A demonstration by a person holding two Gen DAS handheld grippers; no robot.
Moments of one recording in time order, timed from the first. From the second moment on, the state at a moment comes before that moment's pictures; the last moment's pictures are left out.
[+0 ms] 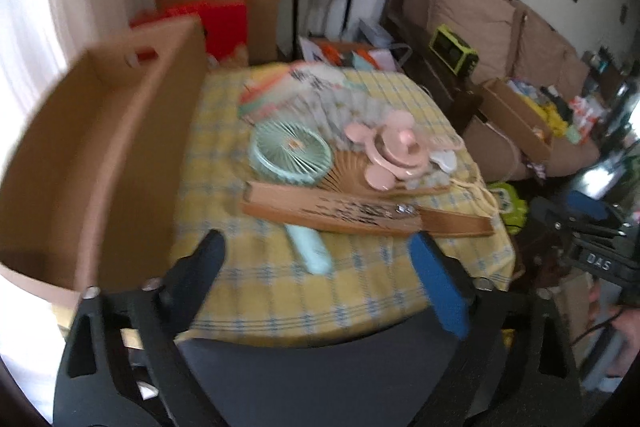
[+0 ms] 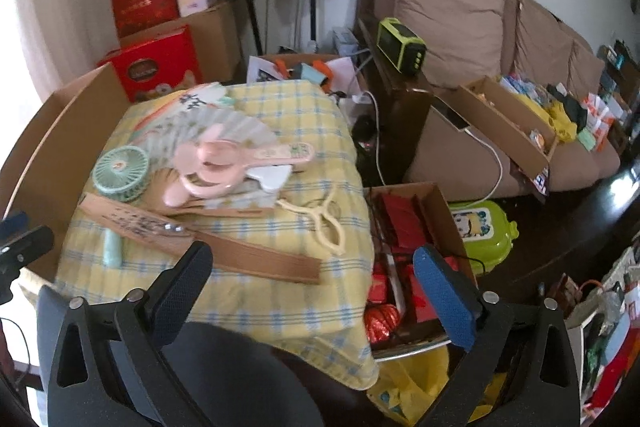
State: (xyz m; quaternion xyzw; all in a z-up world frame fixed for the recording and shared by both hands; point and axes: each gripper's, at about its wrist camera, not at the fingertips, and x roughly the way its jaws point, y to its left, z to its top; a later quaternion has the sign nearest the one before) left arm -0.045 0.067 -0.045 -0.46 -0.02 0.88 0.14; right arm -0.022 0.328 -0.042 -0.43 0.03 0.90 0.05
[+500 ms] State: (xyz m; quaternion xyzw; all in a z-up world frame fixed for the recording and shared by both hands) left arm -0.068 0.131 -0.074 -0.46 0.04 0.86 0.20; right arm -0.035 0.361 -0.073 -0.45 0.06 0.89 0.04
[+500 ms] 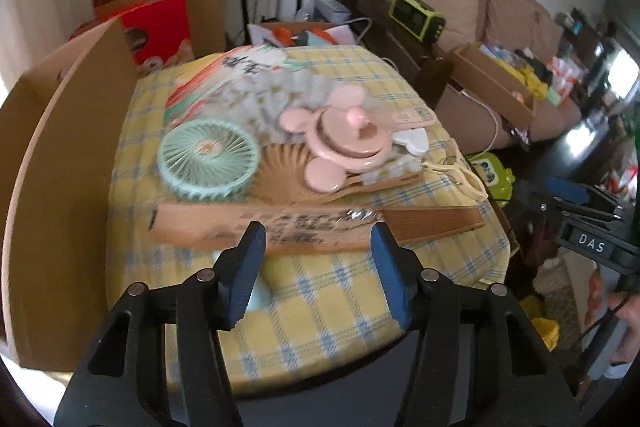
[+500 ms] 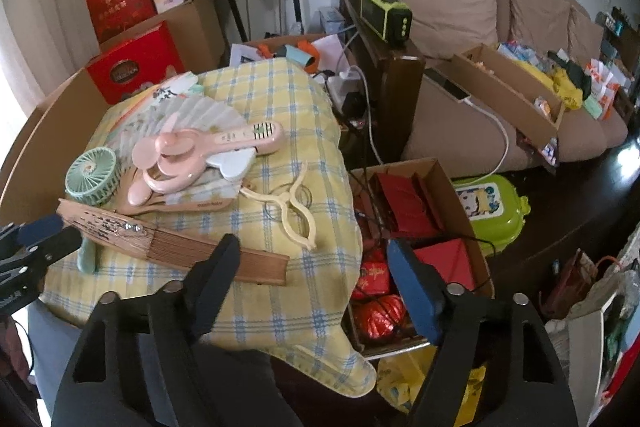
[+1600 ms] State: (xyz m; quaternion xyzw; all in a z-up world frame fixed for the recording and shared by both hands) left arm -0.094 0.173 -0.112 -0.44 0.17 0.81 0.35; right arm -0.032 0.374 -0.093 -0.45 0.09 0.89 0.03
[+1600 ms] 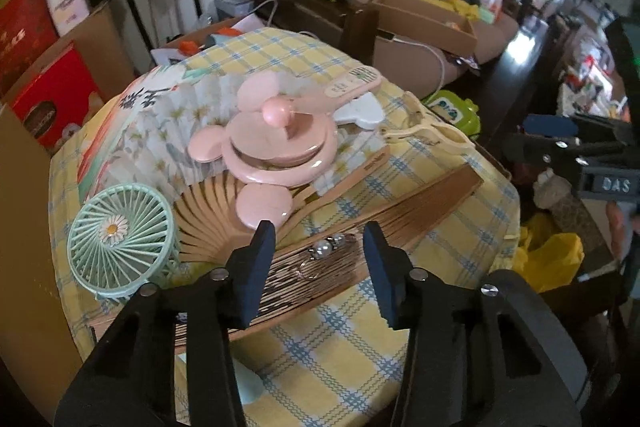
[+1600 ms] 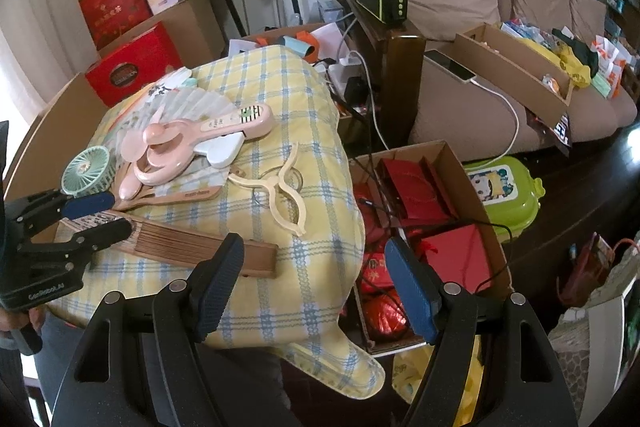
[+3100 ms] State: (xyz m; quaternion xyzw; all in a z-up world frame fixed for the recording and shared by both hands) left arm -0.104 0.130 -0.071 -0.45 0.04 0.80 0.40; right arm -0.064 0.369 -0.095 -0.45 0.06 0.89 0.02
